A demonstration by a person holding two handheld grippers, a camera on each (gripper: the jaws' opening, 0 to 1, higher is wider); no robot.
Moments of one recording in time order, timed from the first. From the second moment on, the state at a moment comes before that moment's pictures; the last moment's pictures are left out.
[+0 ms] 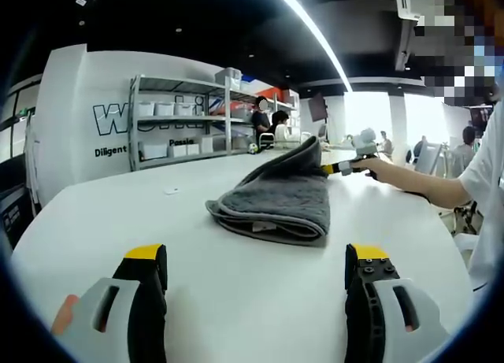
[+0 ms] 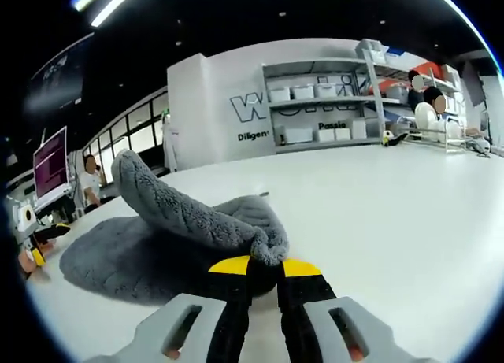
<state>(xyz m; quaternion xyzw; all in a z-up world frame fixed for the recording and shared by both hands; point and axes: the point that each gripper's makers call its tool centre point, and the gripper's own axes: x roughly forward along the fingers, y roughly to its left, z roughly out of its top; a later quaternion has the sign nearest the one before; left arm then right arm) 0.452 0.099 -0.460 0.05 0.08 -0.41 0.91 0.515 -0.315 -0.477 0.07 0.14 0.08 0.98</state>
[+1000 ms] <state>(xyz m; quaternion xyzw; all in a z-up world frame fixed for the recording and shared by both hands) 0.452 0.099 -0.462 0.05 0.08 -0.41 0.91 0.512 -0.324 -0.467 -0.04 0.12 0.10 0.99</state>
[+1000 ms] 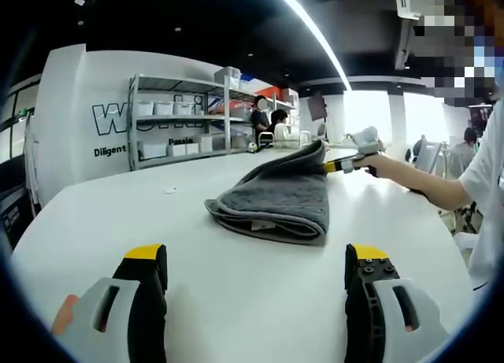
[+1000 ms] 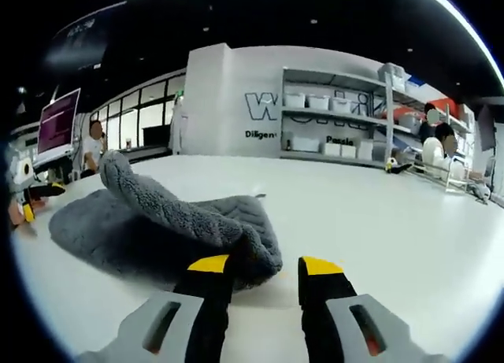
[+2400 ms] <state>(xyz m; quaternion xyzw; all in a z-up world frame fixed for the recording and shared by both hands) 0.451 0.096 -0.464 0.06 0.09 -0.42 0.90 0.496 -0.225 -0.443 -0.16 0.04 0.28 0.94</state>
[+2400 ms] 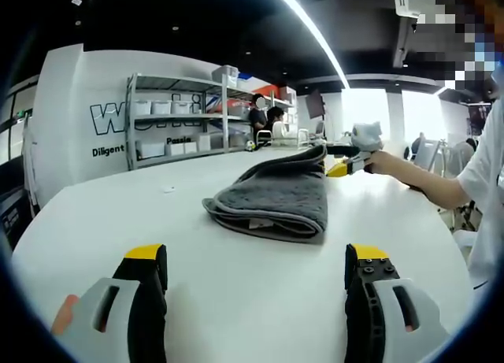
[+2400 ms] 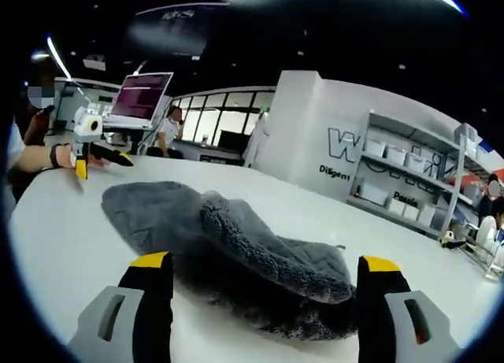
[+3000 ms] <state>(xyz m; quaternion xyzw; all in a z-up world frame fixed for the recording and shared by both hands) 0.452 0.097 -0.464 0.06 0.09 -0.42 0.90 0.483 -0.200 -0.440 -0.28 -0.01 0.33 0.90</state>
